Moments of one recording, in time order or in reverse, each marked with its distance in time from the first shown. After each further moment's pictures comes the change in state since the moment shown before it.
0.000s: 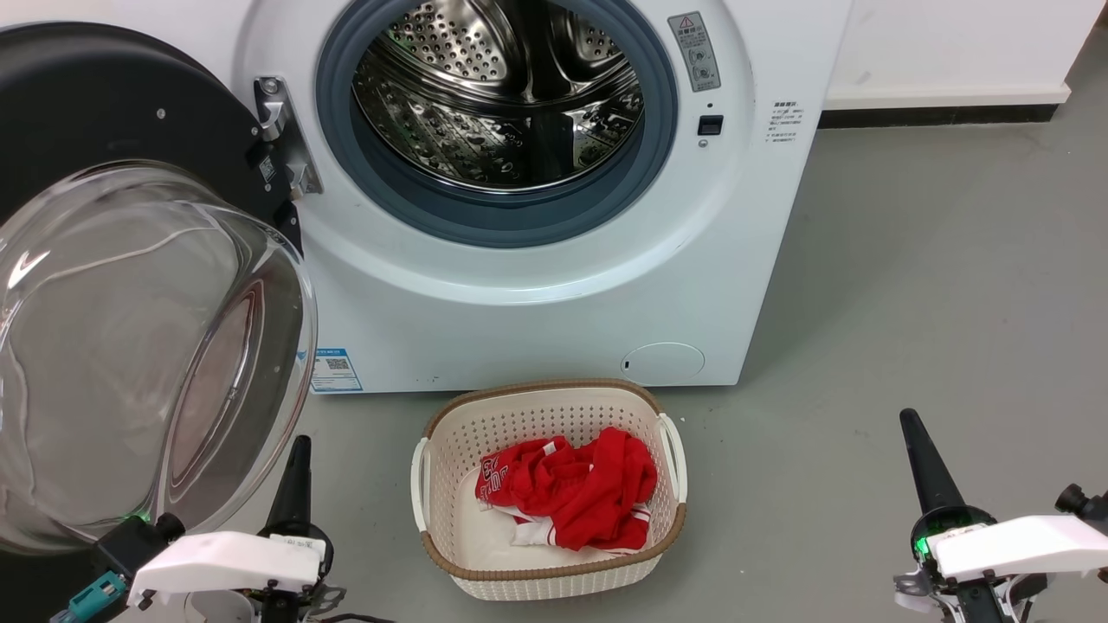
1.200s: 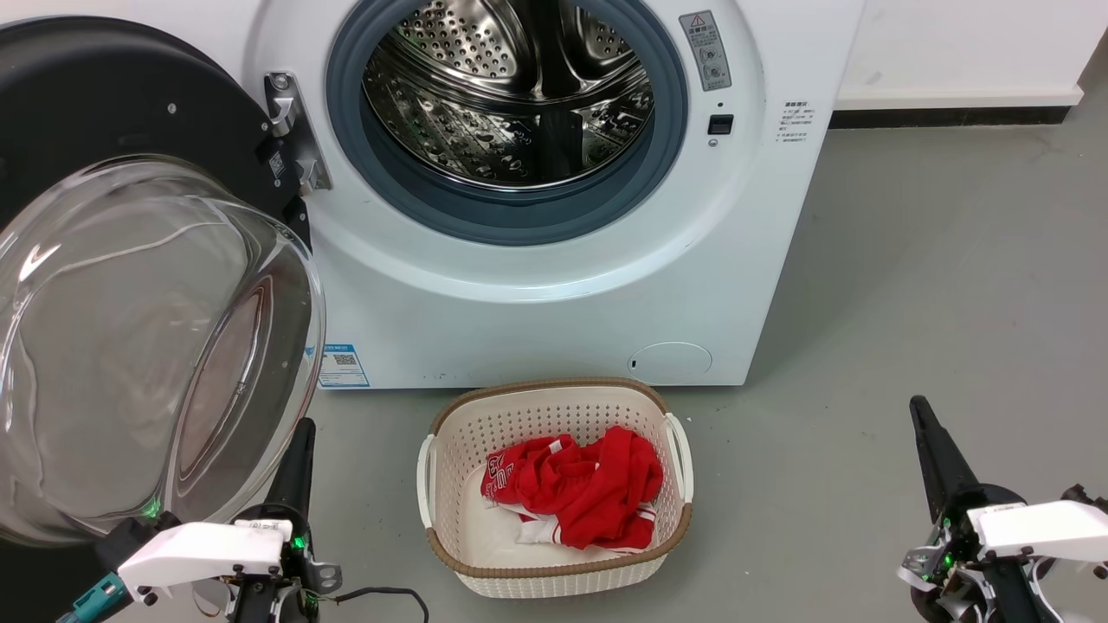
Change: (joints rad) left arm -0.045 -0.004 0.029 0.041 -0.333 -0.041 0.081; right arm -0.051 0.001 -0.040 0.066 0.317 0.000 0.063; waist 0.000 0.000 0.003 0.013
